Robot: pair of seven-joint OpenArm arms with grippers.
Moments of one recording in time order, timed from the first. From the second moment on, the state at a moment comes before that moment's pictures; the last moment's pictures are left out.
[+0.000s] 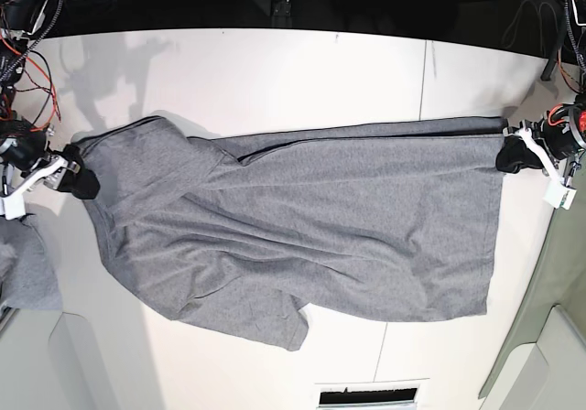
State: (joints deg) left arm 5.9 -32.9 -17.2 71.0 -41.3 -38.0 42.9; right arm 1.8 18.9 28.0 73.0 47.3 34.1 -57.6
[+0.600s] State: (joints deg) left arm 2.3 -32.9 -15.8 66.1 -41.9 -34.9 43.7; right arm 1.2 18.9 26.1 65.3 36.6 33.1 -44.9
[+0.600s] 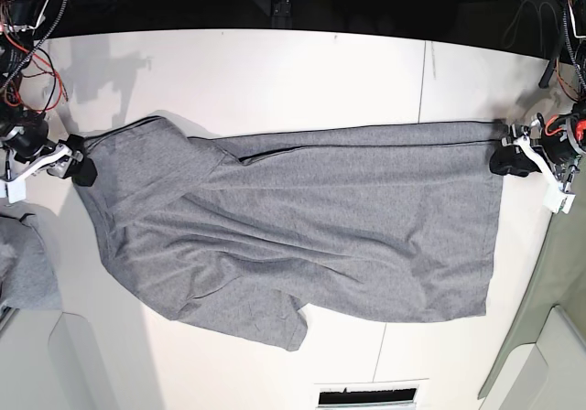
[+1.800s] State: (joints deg) left arm 15.0 -30.1 -16.0 75.4 -42.4 -37.9 47.3; right arm -9.4 18.8 32.0 72.0 47.5 33.5 -55.3
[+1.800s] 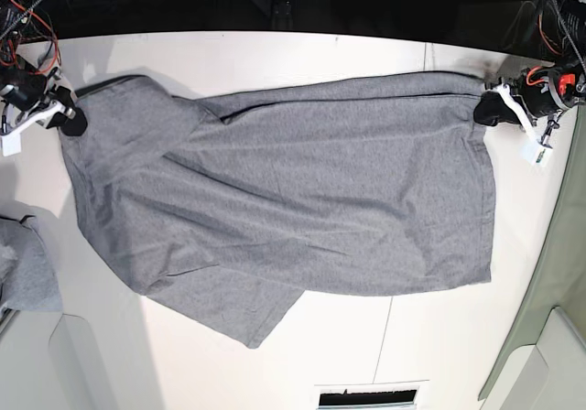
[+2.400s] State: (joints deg) left arm 22.0 -31.0 -16.0 81.4 -43.0 -37.9 48.4; right arm -21.4 22.2 32.1 81.0 49.2 33.9 -55.4
